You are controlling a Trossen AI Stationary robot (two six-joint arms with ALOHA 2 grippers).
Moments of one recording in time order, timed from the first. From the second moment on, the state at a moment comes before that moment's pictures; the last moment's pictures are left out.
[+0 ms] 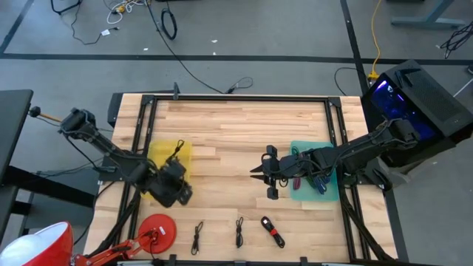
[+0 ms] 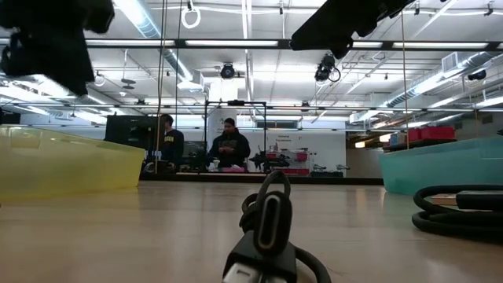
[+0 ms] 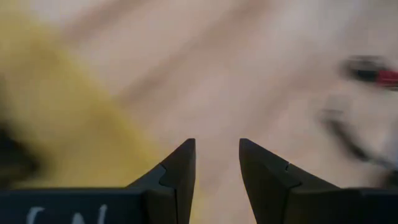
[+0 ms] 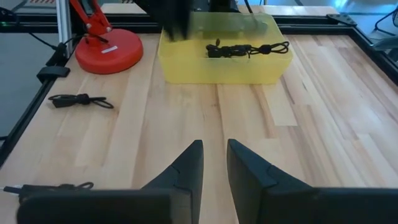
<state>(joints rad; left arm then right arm) -0.63 1.20 0.81 -0.71 -0.46 -1.42 0.28 1.39 0.89 -0.02 0.25 0.13</state>
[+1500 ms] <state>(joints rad) -0.90 1.93 1.42 -0.69 -0.26 -1.78 0.47 1.39 0.89 -0.02 0.31 0.41</state>
